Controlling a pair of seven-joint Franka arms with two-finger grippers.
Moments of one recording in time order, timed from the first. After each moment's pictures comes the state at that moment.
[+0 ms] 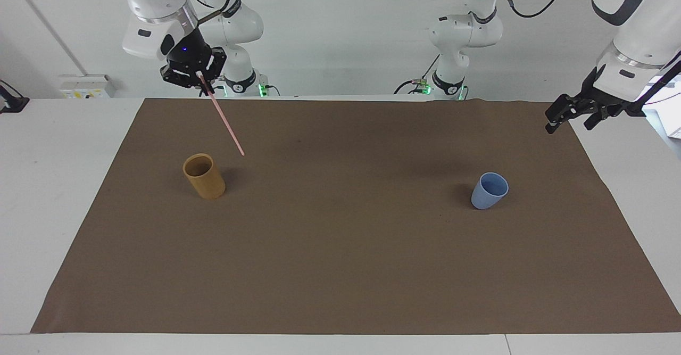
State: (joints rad) left arm -0.09 0.03 0.06 -1.57 0.01 1.59 -0.03; right arm 0.15 -0.02 0.00 -1.46 0.04 1.30 -0.30
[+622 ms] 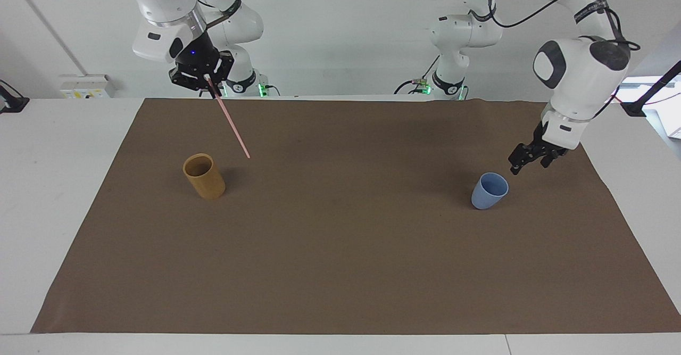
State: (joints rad) left arm -0.11 -0.02 0.05 -2.12 0.01 2.19 -0.21; right arm 0.17 -0.05 0.00 -1.53 0.05 1.36 -0.26
